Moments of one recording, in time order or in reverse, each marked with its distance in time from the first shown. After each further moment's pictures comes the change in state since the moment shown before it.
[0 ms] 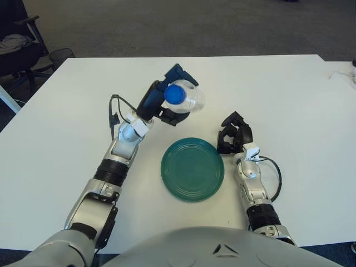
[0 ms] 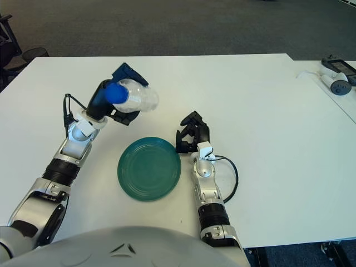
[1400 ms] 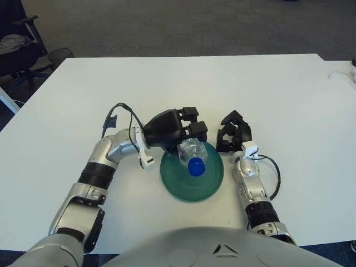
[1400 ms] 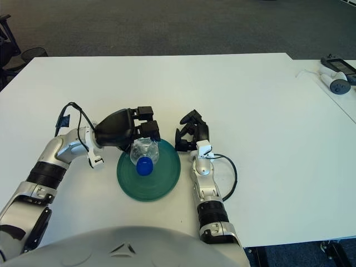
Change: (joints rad) left arm 0.044 0.089 0.051 -0.027 1.018 -0.321 0.377; right arm -0.022 0.003 -0.009 0.025 -0.001 0.000 -0.022
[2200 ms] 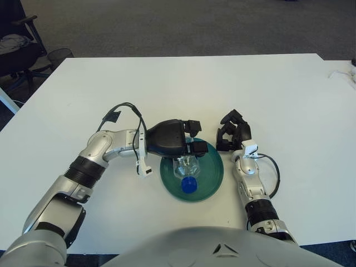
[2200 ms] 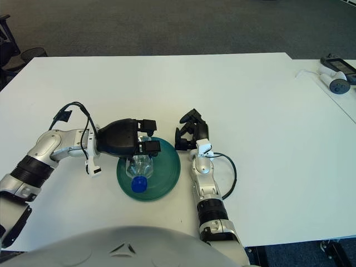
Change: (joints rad) left arm -0.046 0.179 -0.200 -0.141 0.016 0.070 -0.045; right arm -0.015 0.001 -0.009 0.022 0.002 -0.011 0.009
